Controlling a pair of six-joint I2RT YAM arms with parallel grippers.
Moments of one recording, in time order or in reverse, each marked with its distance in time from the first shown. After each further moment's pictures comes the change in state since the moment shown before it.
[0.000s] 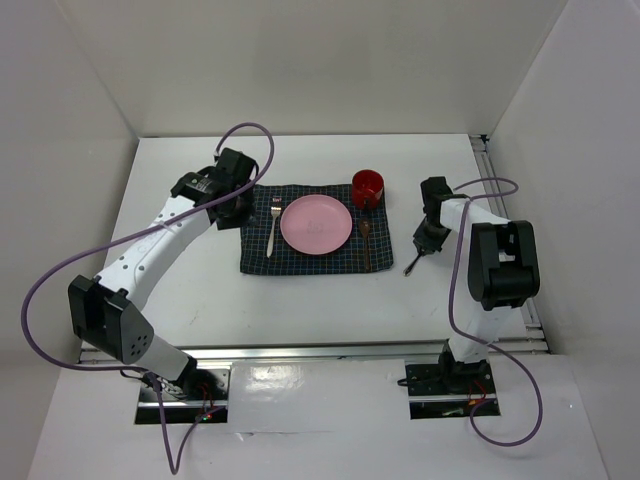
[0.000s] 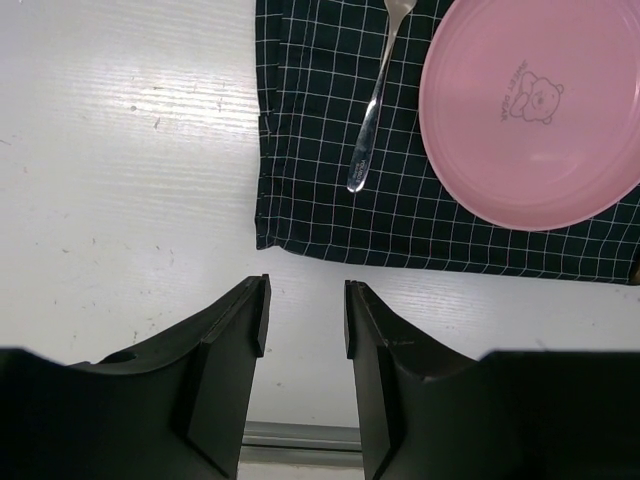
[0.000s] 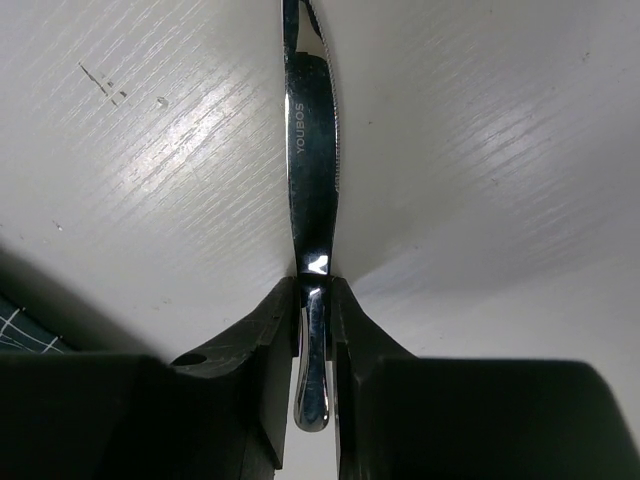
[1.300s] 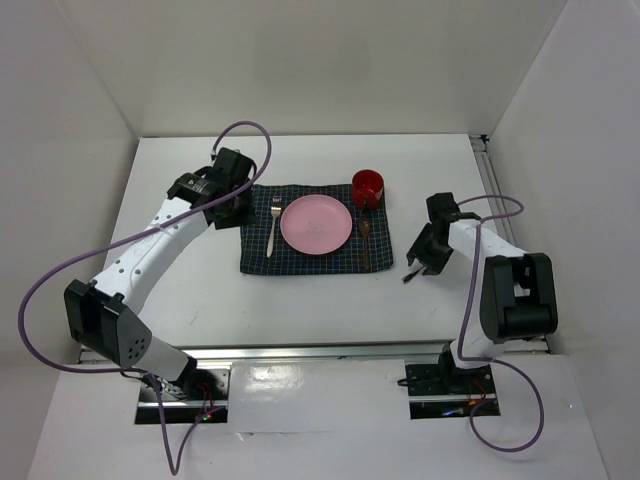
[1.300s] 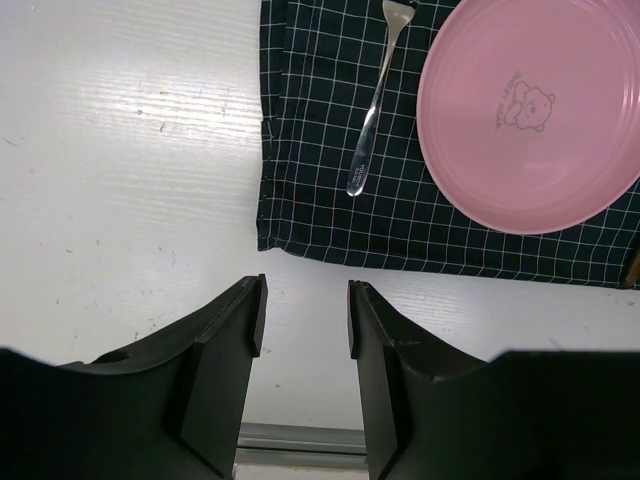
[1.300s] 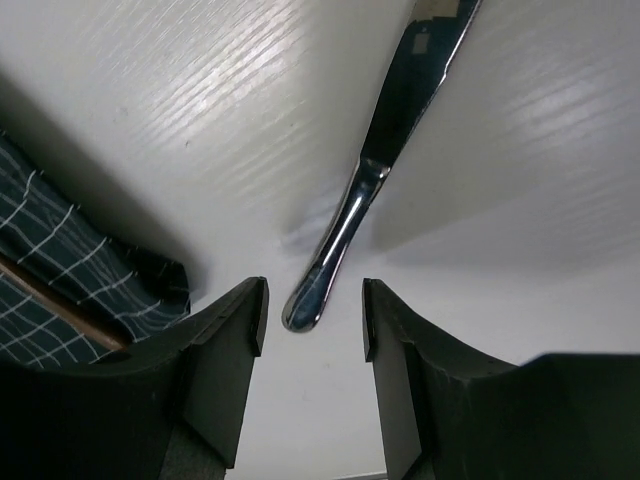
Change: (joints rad) left arm 0.000 -0.021 0.000 -0.001 -0.013 -0.008; right arm 0.013 -0.268 -0.203 -0.042 -0.161 -0.010
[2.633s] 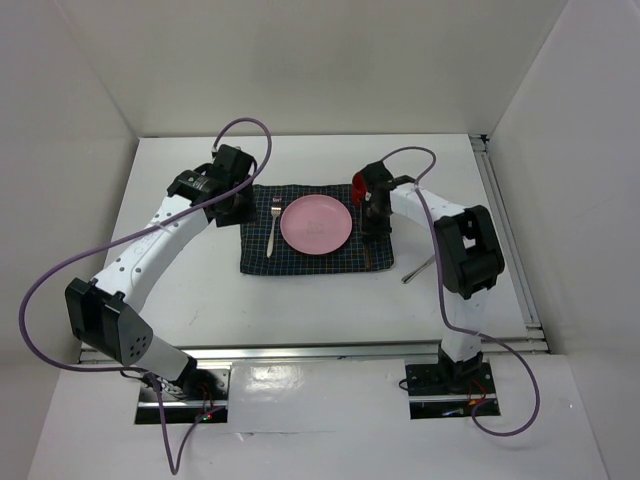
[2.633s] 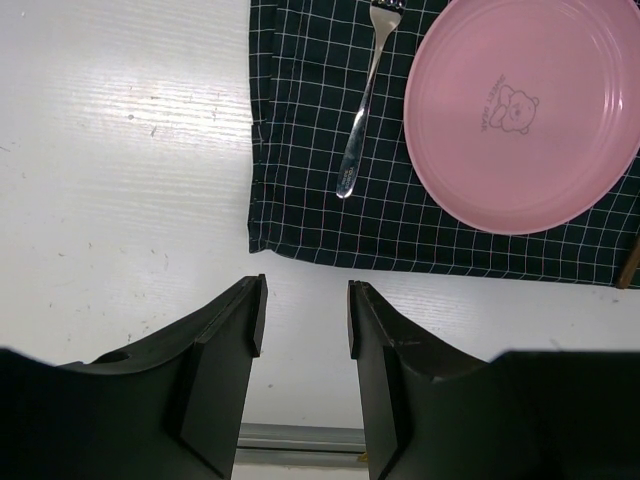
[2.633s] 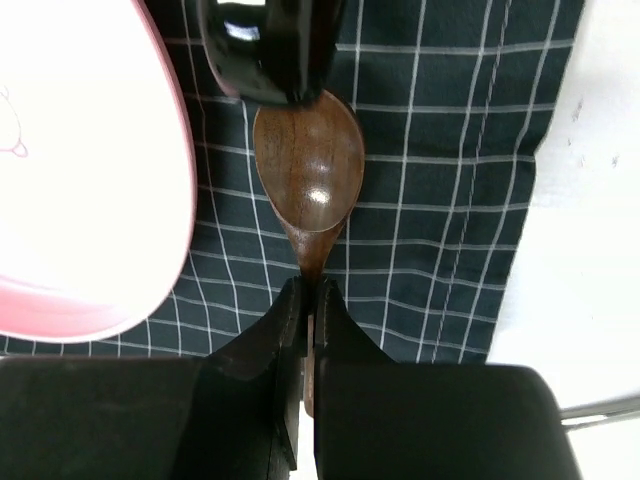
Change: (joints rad) left arm 0.000 0.013 0.031 -0.008 0.014 -0.003; right arm 0.312 0.415 0.504 -0.042 -0.060 -0.290
